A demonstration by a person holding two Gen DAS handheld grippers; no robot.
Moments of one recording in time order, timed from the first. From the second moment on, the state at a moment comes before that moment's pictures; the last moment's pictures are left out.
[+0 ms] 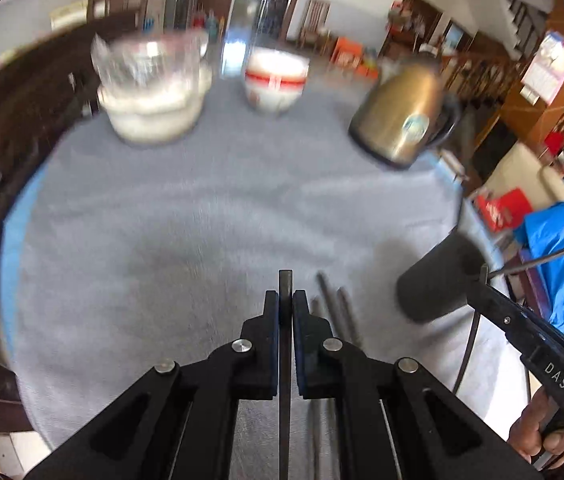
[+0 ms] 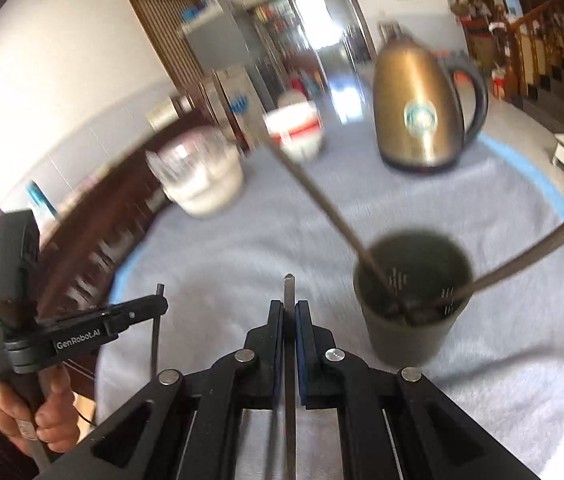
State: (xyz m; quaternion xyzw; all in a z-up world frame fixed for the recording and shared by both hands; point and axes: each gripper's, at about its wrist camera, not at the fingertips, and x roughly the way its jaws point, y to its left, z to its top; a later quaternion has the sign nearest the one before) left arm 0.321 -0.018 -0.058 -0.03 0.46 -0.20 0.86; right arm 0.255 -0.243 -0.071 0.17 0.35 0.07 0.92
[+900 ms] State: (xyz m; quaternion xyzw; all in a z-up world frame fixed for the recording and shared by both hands) left arm 0.250 -0.046 0.116 -0.12 0.19 -0.25 0.94; right arm 0.153 -0.307 0.064 0.22 -0.02 -0.08 0.97
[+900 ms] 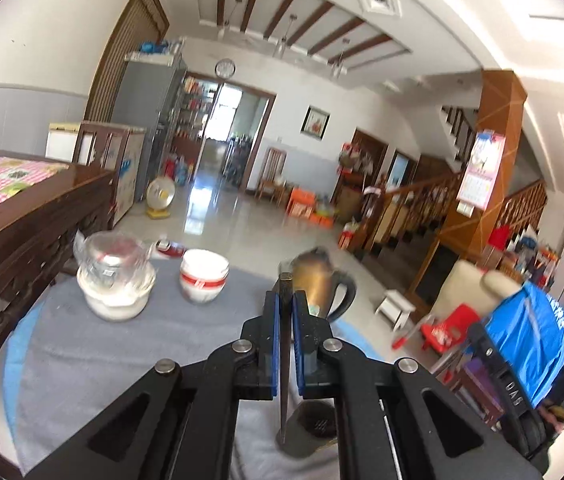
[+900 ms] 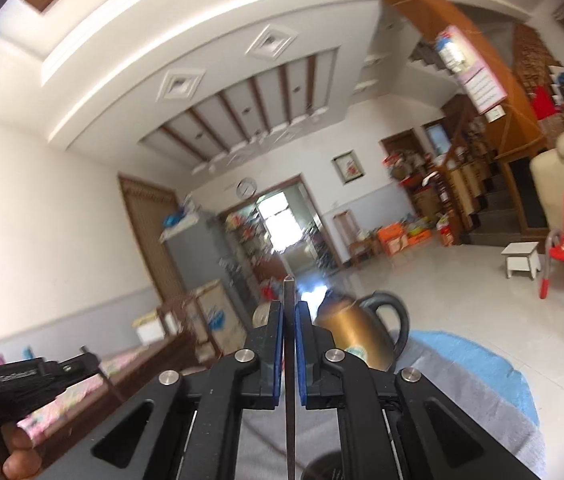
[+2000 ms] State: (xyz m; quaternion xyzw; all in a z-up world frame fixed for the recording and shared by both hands) left arm 0.234 -0.100 0.048 -0.05 0.20 -0.22 0.95; right arm 0.165 -0.304 0.010 0.22 0.08 -0.08 0.97
